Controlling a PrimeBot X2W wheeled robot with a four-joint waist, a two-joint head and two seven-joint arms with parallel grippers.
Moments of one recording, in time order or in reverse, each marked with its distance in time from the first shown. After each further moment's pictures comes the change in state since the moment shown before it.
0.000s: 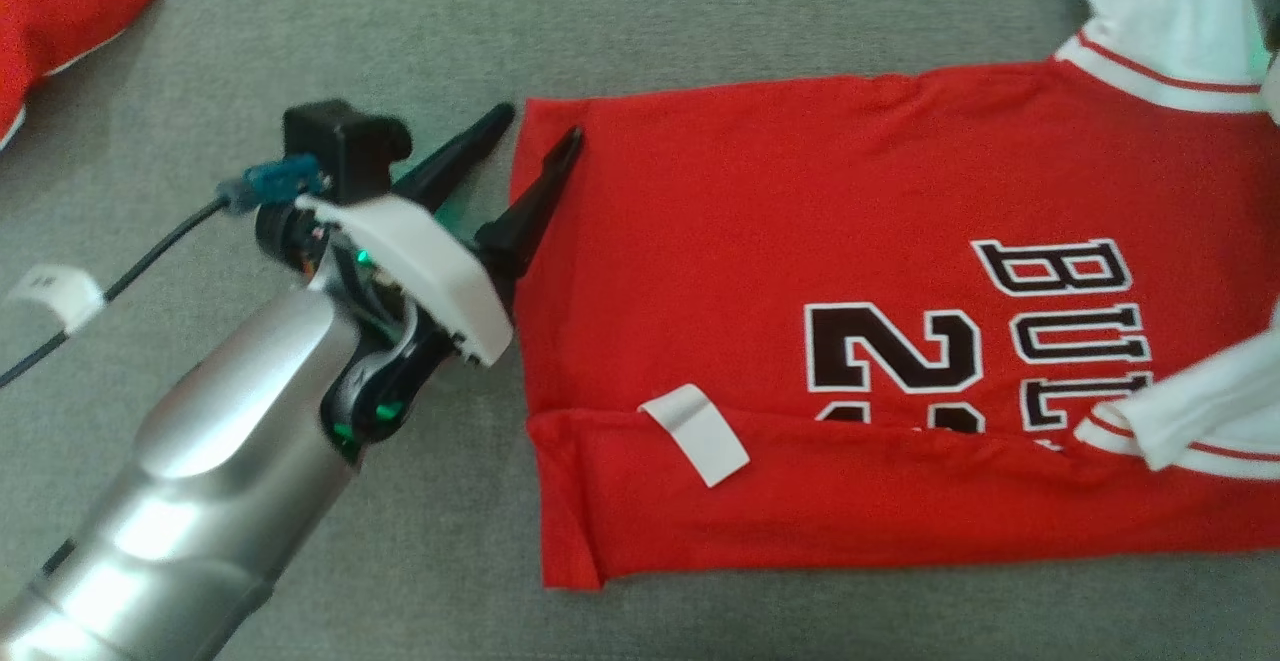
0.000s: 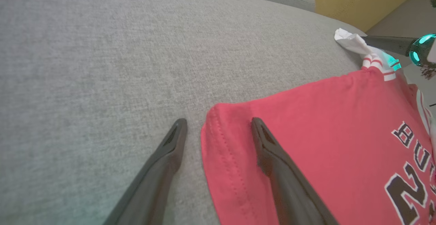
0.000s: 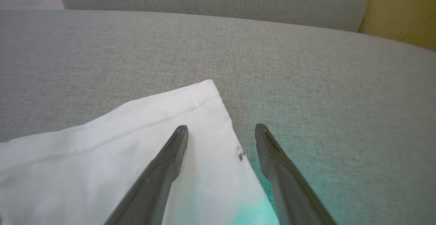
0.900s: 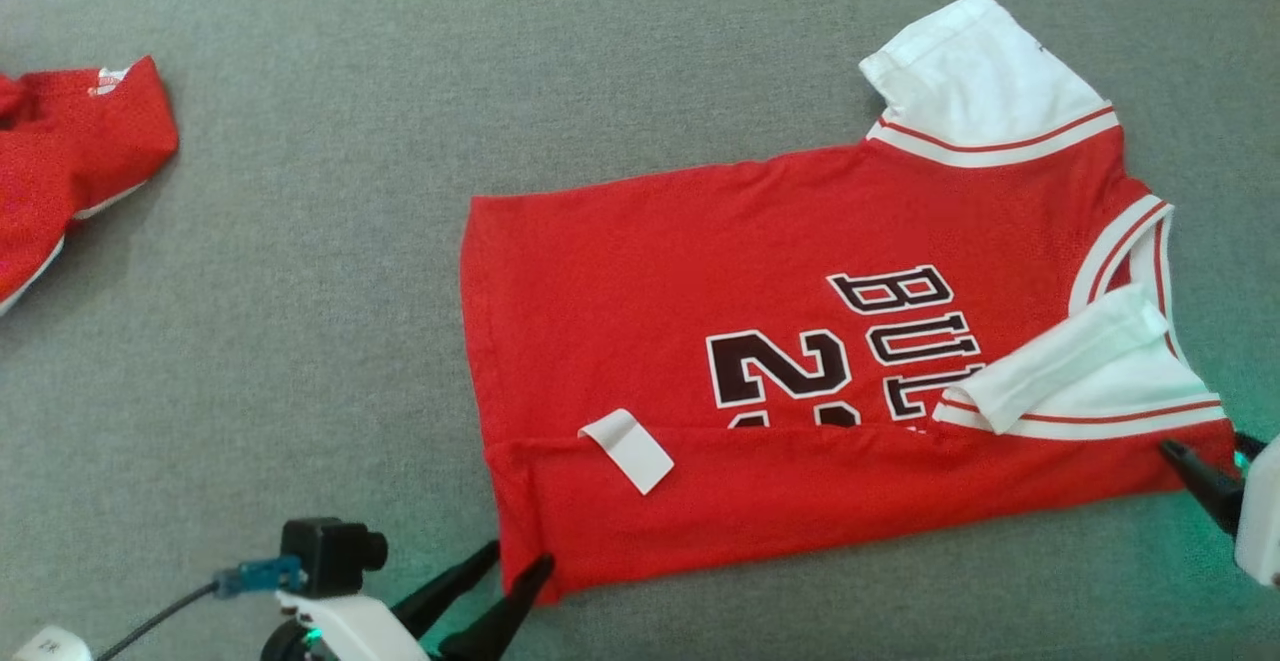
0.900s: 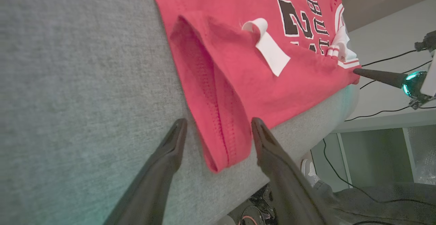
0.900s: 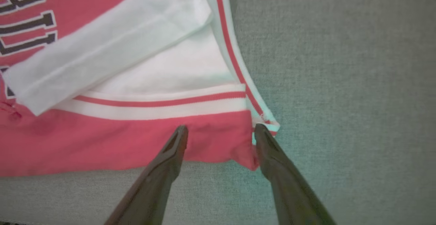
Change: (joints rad) left arm 0.630 0.220 -0.051 -0.310 -0.210 -0.011 0.006; right arm 0.825 -0.051 -0.115 -0.400 0.282 0.000 0.293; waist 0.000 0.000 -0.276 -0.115
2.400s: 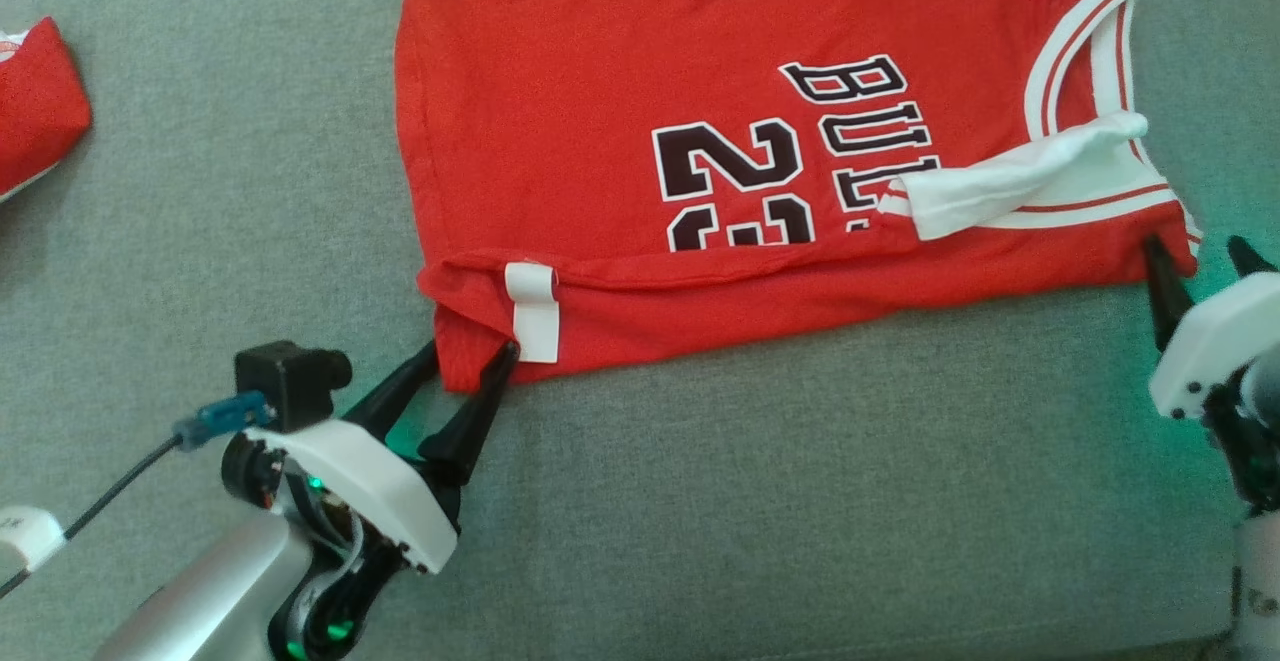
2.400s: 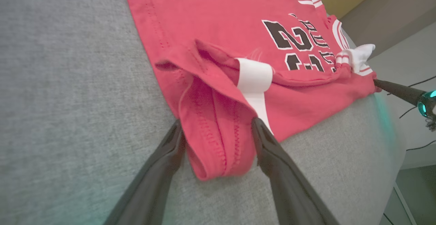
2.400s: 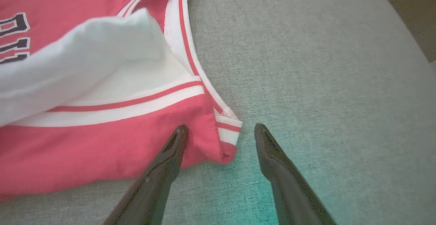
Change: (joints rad) left arm -0.244 -0.082 0.089 0.121 0.138 0.040 -0.073; right arm -0.317 0.282 -0.086 0.172 -0.412 0.000 -0.380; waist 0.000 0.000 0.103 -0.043
